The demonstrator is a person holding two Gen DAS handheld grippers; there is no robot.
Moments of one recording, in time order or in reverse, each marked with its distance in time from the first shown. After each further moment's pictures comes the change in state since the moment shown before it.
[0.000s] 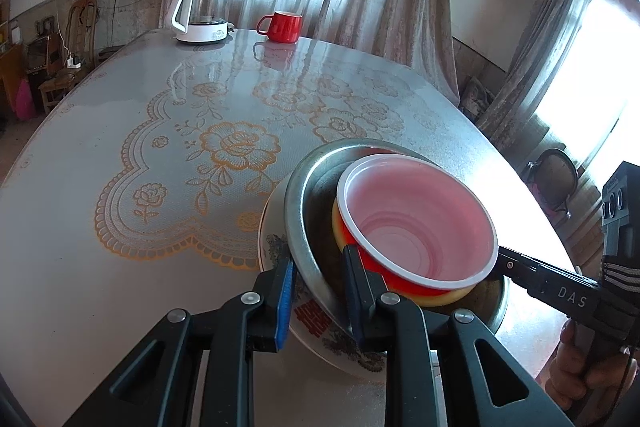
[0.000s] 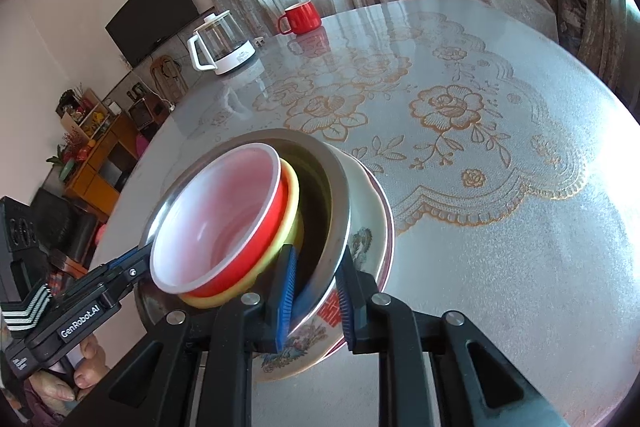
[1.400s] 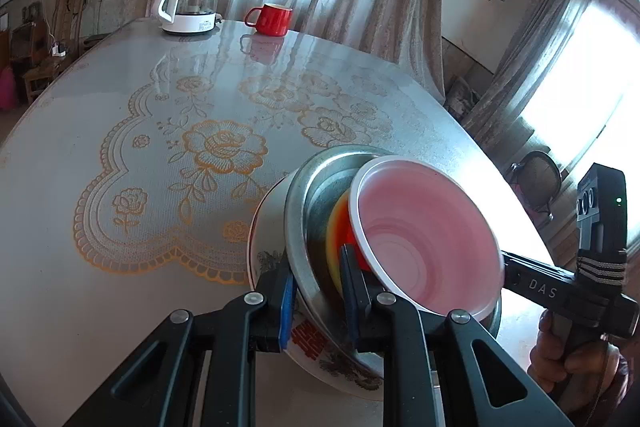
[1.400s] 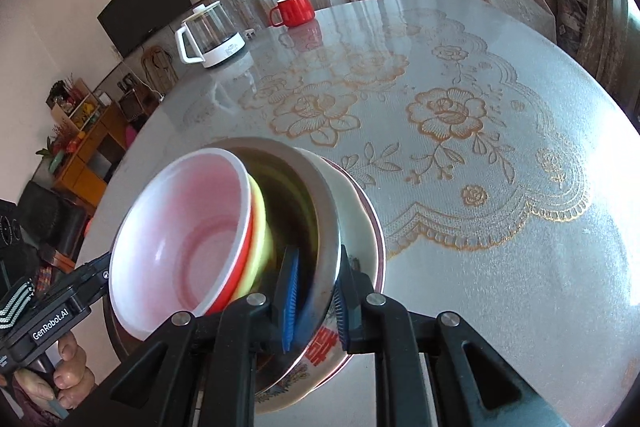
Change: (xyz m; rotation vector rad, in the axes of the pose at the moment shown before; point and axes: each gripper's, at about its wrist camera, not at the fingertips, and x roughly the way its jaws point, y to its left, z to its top) left arm 0.011 0.008 0.010 -0.026 0.034 -0.077; right arm 0.023 -0.007 0.016 -0.023 0.035 -0.027
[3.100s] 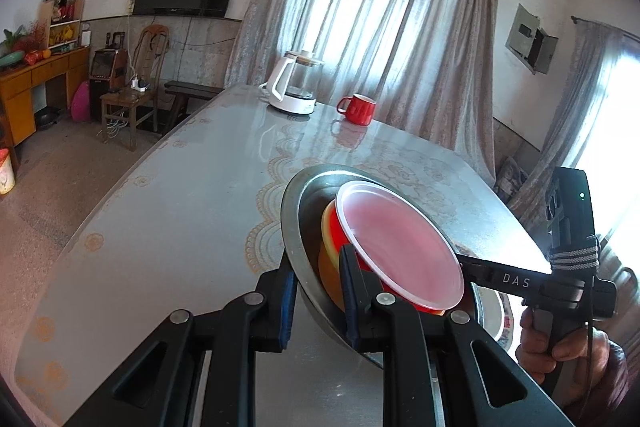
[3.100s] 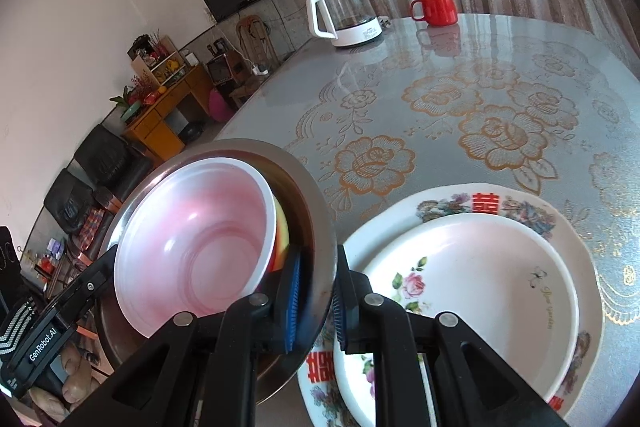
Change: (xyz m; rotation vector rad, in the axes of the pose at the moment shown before) left arm -0.108 0.074 -0.017 -0.100 -0.309 0.191; right arm 0.035 0.128 0.019 -0.205 0.035 0.271
